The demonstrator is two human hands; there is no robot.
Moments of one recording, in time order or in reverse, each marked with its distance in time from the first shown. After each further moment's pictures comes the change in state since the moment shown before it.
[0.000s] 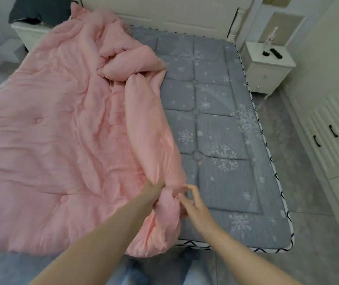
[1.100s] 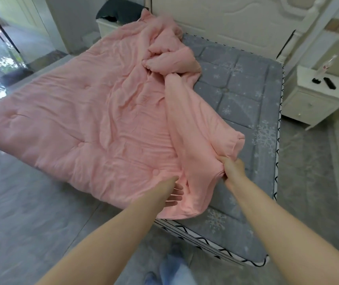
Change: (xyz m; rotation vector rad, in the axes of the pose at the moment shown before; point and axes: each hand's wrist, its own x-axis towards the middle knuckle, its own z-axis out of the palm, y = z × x) left_hand -0.129 -0.071 0.143 -0.306 -0.105 -0.124; right_hand -0.015 -0.017 -0.188 0.358 0.273 0.072
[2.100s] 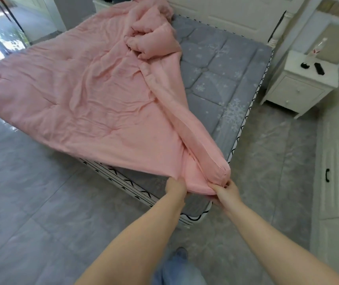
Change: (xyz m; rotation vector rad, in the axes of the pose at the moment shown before) left_hand -0.018 -0.135 0.356 -0.241 0.371 0.050; right_hand -0.005 0.073 -0.362 -0.302 -0.136 0.124
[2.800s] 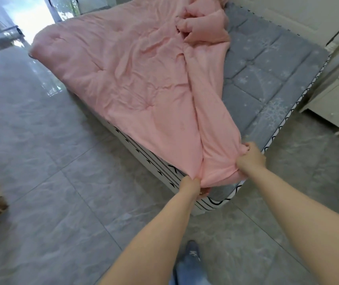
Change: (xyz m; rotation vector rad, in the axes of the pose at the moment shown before) left_hand -0.015 -0.092 -0.080 -0.290 -0.147 -0.043; right_hand -0.021 -0.024 0.053 -0.868 0.081 -0.379
